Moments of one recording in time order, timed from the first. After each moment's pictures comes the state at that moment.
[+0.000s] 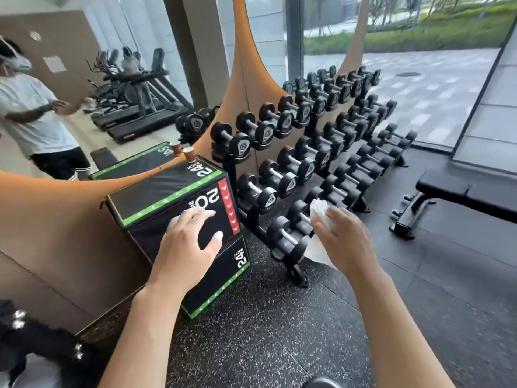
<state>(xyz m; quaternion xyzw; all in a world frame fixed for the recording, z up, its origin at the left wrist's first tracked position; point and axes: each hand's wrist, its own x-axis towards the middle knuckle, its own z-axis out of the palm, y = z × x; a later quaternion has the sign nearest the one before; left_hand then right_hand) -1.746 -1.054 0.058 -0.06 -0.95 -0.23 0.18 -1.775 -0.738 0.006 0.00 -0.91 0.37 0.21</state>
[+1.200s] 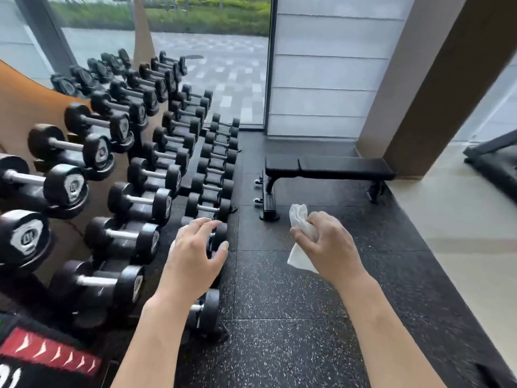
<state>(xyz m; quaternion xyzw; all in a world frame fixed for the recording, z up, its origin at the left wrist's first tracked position) -2.261 -0.844 -0.018 -0.40 -0.85 -0.34 -0.03 -2.073 -0.629 -0.010 -0.31 -0.89 0.22 0.25</state>
